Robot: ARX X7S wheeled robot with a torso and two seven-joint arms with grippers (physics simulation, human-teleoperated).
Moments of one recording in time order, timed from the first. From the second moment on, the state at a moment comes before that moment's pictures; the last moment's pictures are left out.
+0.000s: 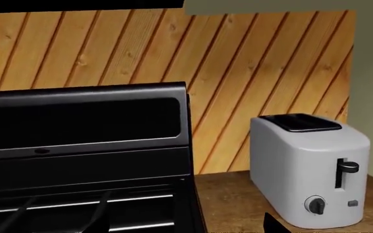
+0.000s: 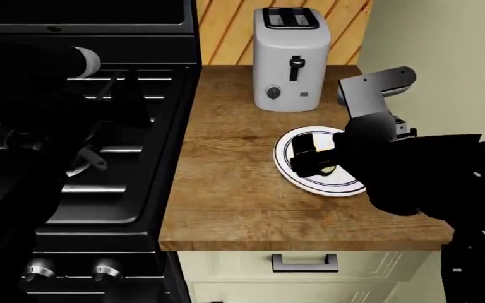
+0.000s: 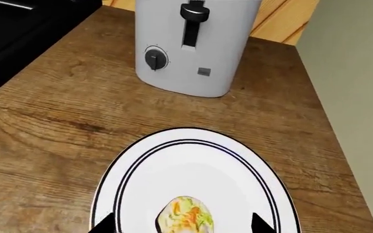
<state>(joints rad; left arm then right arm) -0.82 -0.34 -0.06 0.51 -0.49 -1.15 -0.10 1.06 0.40 -0.27 -0.11 1.17 1.45 0.74</state>
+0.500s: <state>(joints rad) -0.83 -0.35 -0.03 0.48 -0.48 -1.16 -0.10 1.07 0.45 -0.42 0.05 1.06 1.28 0.56</state>
